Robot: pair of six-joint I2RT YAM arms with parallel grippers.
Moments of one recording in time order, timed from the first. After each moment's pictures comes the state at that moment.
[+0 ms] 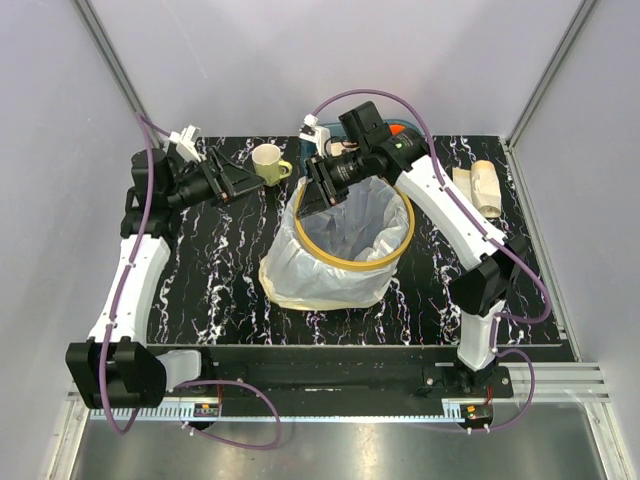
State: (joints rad) left arm 0.02 1.20 1.14 -0.20 0.91 -0.76; right arm 0.65 1.92 2.15 -1.03 -0.83 0.17
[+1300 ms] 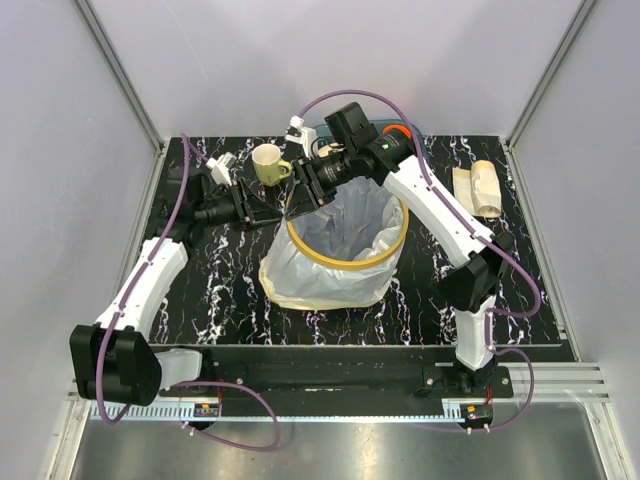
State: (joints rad) left arm -0.11 1.22 0.99 -0.26 0.90 -0.73; right arm 0.69 1.98 2.24 -1.02 -0.82 0.17
